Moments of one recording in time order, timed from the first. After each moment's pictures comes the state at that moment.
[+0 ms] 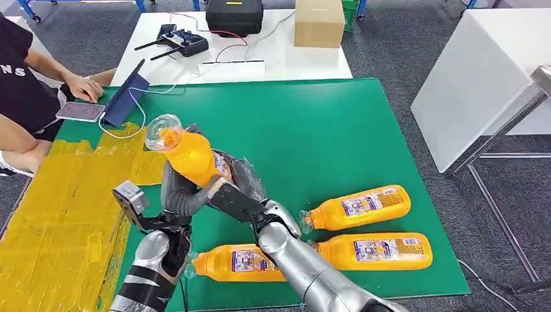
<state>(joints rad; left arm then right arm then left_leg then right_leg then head) -0.25 -0.22 -0.20 -1.28 -0.09 -0.07 -0.52 -0.53 0.35 0.67 -0.76 0.21 -0.18 -0.45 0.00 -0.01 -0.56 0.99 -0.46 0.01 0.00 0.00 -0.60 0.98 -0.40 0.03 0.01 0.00</state>
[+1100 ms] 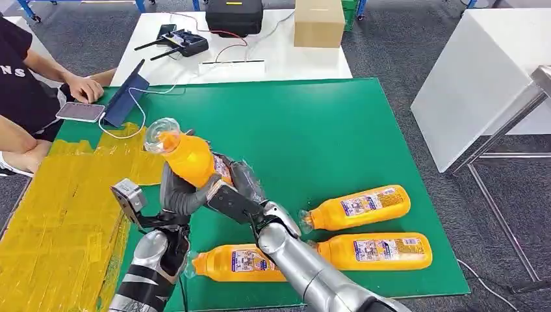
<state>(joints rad) -0.26 -0.21 -0.19 -1.27 -0.11 -0.04 -0.52 -0.54 0.35 0.68 -0.73 0.20 -0.19 -0.48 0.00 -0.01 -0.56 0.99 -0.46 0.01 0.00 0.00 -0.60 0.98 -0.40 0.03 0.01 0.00</state>
